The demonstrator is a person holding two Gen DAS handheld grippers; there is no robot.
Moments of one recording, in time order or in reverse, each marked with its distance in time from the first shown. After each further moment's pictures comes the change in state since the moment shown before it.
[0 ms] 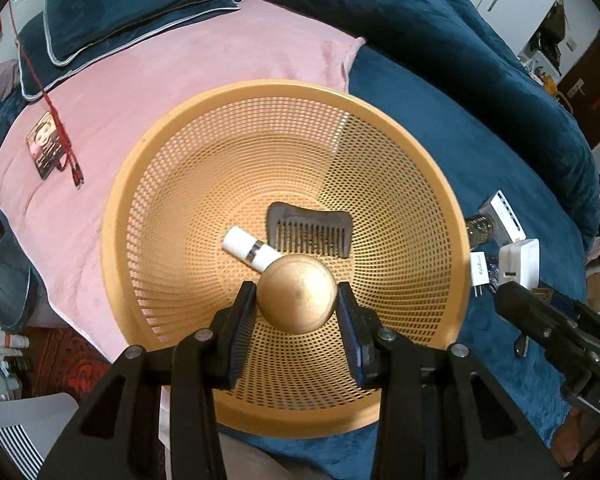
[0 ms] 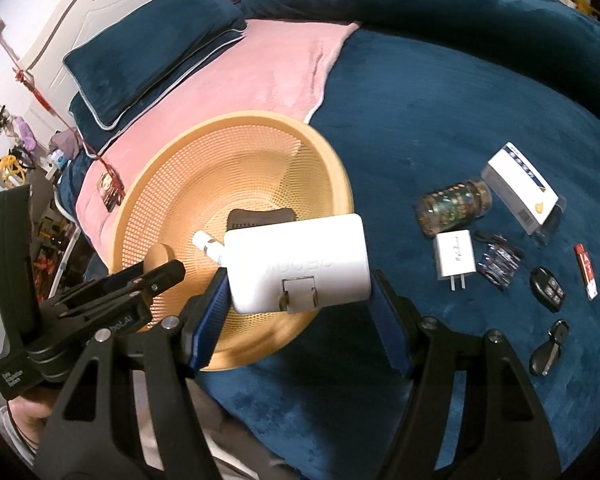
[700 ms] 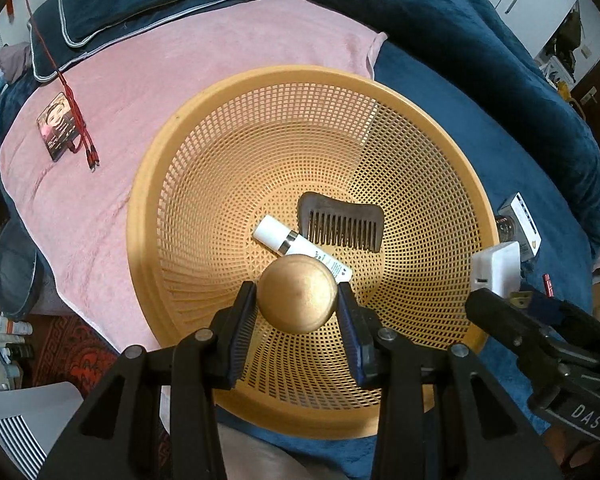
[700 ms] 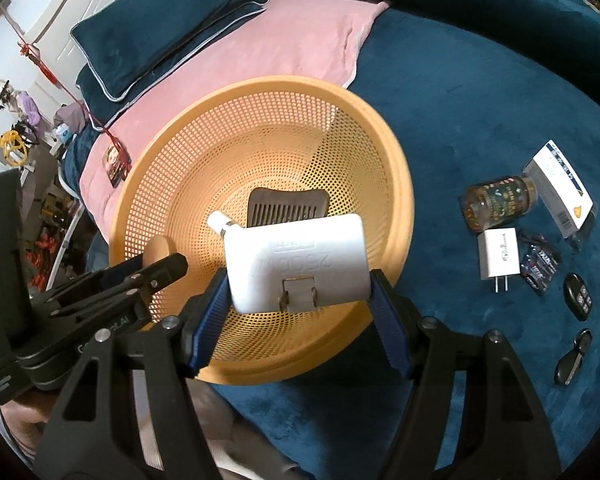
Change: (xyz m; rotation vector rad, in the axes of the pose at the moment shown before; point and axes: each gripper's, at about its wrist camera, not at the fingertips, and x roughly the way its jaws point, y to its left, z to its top) left arm 0.010 0.025 -0.003 -0.036 0.026 0.025; right arm 0.034 0.026 -0.001 -0.045 0.076 0.027
